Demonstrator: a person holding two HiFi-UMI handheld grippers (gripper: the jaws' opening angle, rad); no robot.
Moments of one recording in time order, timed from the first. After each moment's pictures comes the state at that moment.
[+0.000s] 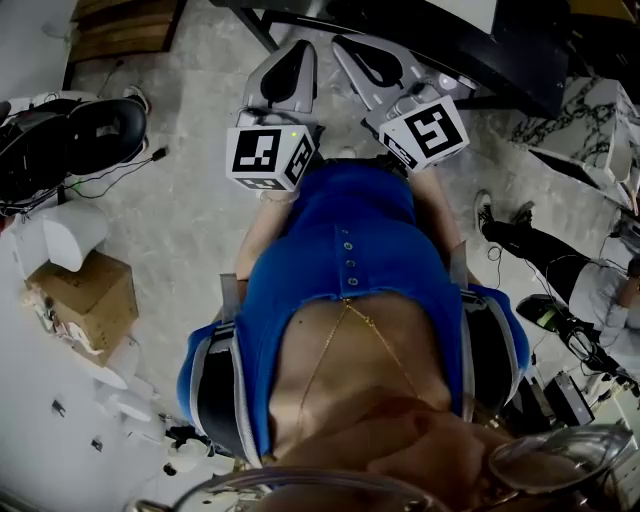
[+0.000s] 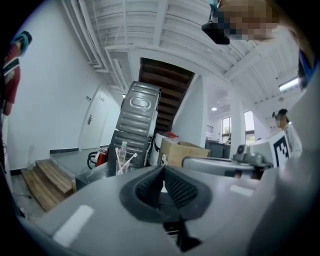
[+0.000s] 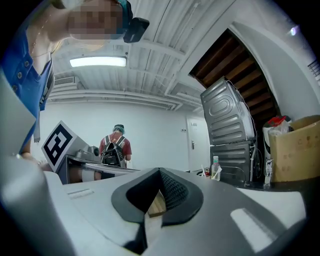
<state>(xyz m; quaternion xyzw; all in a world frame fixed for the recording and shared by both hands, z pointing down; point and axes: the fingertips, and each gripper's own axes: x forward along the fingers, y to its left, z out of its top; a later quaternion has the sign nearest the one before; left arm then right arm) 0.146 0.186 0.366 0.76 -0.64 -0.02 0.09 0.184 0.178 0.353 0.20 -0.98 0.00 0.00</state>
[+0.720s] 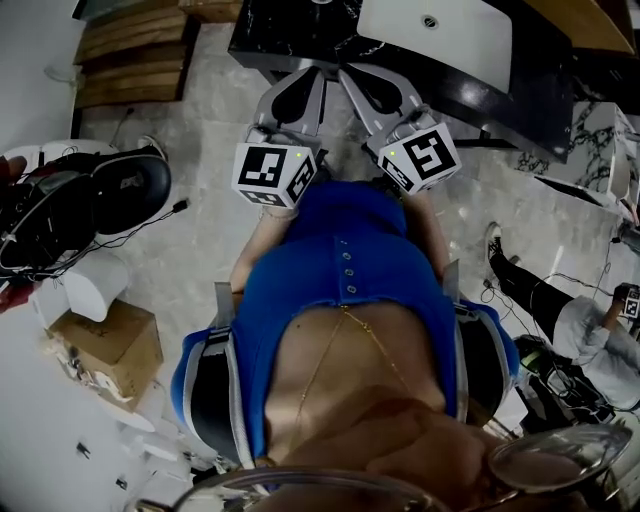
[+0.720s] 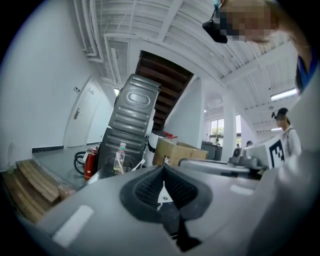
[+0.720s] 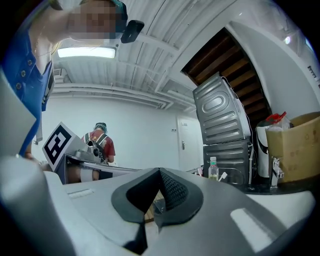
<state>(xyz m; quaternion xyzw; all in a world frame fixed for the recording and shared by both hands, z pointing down) 0.016 0.083 0.359 0.81 -0.57 -0.02 0.10 0.051 0.079 0.348 0.26 -0.97 0.01 0.00</state>
